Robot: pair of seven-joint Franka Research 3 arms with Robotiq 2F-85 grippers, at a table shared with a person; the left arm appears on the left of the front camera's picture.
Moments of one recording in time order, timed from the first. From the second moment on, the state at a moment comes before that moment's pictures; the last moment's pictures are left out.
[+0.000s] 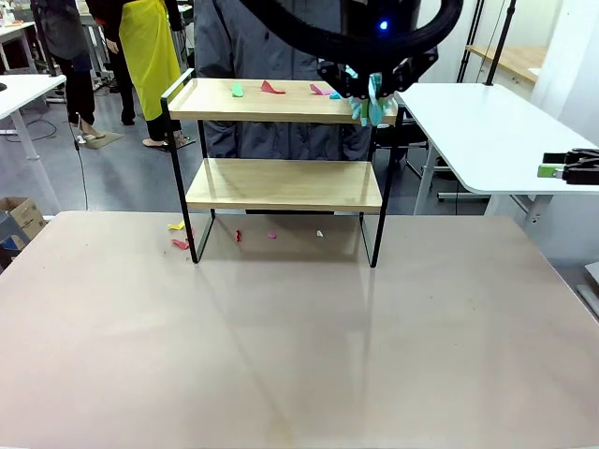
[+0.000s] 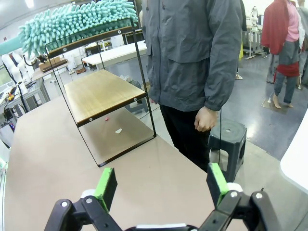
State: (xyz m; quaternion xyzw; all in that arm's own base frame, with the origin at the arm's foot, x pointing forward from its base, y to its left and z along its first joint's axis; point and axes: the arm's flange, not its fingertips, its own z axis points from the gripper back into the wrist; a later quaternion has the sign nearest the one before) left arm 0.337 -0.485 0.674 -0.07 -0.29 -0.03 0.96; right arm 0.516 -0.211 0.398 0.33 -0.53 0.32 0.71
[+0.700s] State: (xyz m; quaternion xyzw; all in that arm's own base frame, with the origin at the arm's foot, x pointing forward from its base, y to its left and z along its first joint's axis) left arm 0.367 -0.374 0.670 0.04 -0.26 0.03 0.96; right arm 0.516 -0.211 0.398 0.33 -0.53 0.32 0.71
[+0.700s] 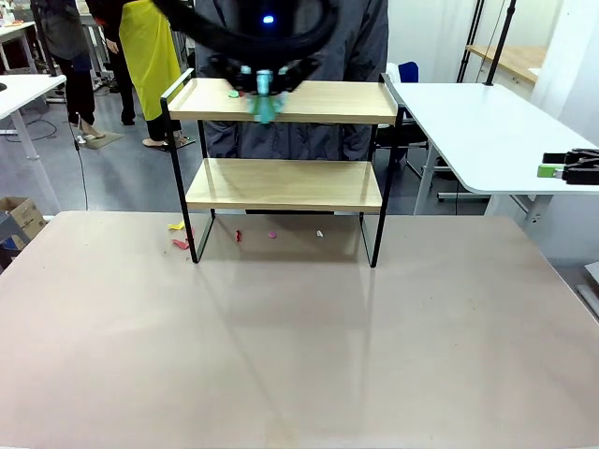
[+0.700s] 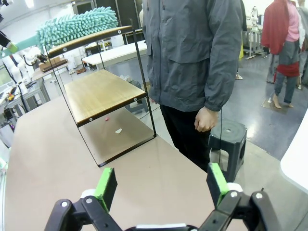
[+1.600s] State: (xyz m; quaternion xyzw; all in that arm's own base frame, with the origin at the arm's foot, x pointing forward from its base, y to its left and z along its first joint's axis) left arm 0.328 -0.281 0.699 0.16 -0.36 0.05 0.92; right arm 0.516 -0.211 0.397 0.33 -0.53 0.32 0.71
